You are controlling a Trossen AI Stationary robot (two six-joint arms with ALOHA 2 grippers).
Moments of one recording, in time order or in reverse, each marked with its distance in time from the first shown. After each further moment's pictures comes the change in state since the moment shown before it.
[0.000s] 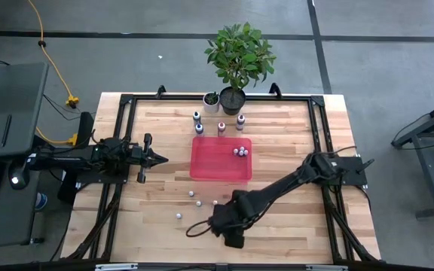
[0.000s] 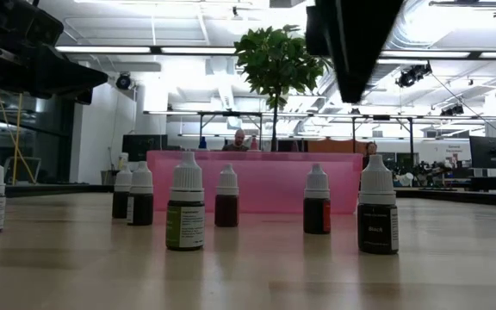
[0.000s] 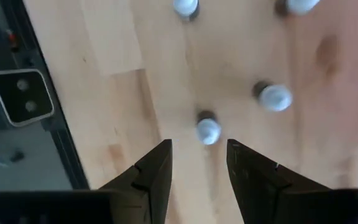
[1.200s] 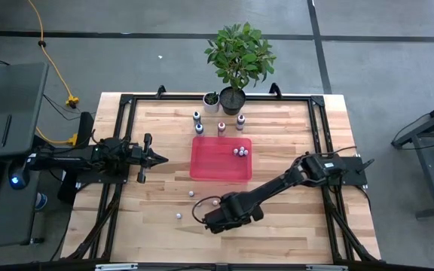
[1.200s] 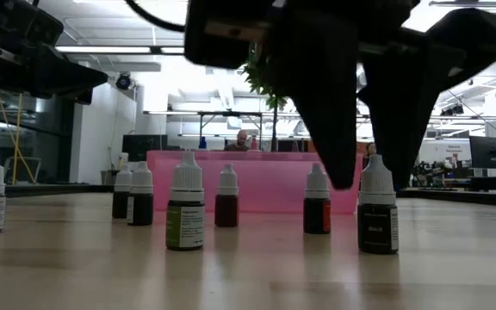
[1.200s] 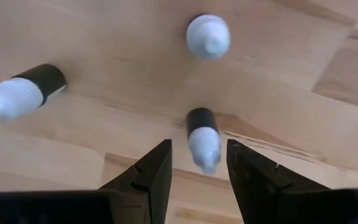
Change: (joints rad) left arm 0.000 0.000 0.000 0.000 0.000 0.000; right arm -0.039 0.086 -0.057 0.040 -0.098 1.007
